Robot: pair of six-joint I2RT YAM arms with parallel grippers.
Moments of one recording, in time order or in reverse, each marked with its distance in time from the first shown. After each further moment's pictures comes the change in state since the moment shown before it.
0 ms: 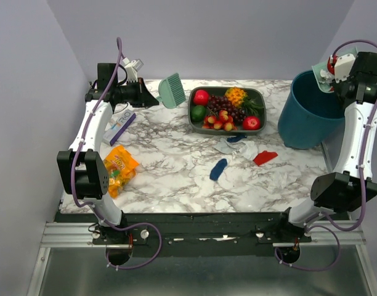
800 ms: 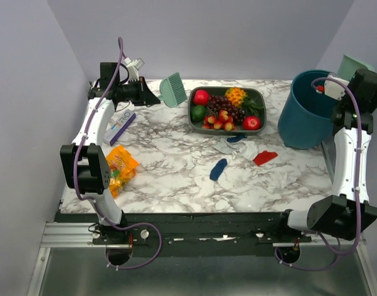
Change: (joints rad) left arm 0.000 0.061 0.030 0.030 0.012 -0.037; right arm 0.005 -0.253 -0.477 0.591 0.345 -1.033
